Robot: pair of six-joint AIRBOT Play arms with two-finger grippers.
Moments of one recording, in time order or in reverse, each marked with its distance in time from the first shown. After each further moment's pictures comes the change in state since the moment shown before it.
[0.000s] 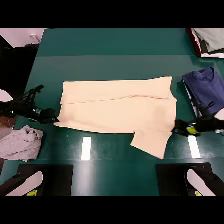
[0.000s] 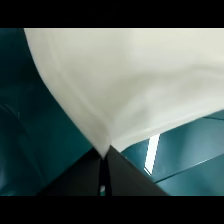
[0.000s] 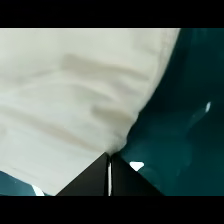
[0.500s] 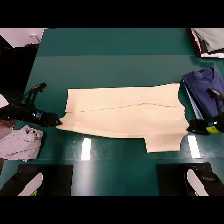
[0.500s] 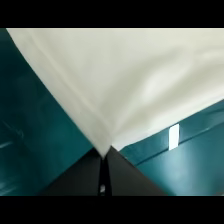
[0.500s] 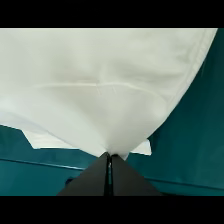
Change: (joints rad) left arm -0.151 0.195 -0.003 0.000 -0.019 -0.093; right arm 0.059 0.154 0.208 -0.108 0.221 -0.002
